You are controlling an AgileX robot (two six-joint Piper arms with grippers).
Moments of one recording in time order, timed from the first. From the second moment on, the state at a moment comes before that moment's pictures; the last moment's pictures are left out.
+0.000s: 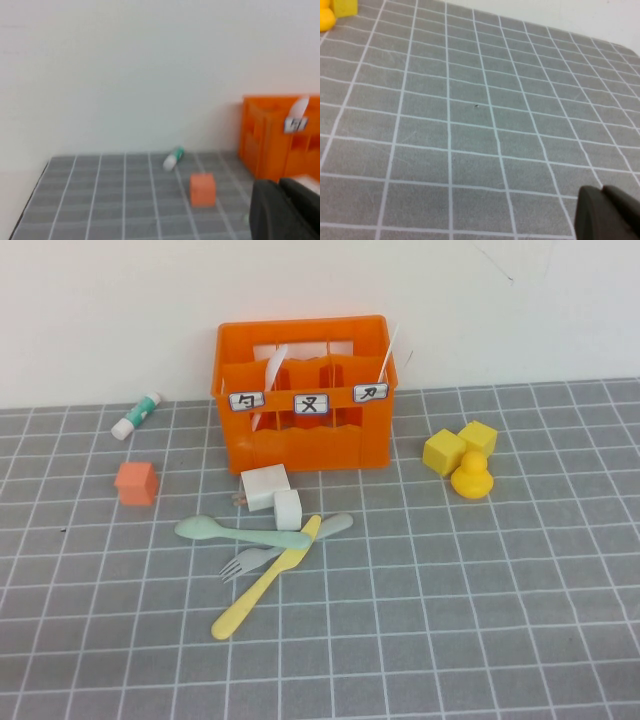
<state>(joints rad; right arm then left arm) -0.11 -0.01 0.03 -0.14 0.40 -0.14 -0.44 -0.01 -0.16 0.97 0.44 -1.01</state>
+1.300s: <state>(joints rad) -0.11 -0.01 0.03 -0.14 0.40 -0.14 0.05 -0.01 0.02 0.26 0.20 -0.37</state>
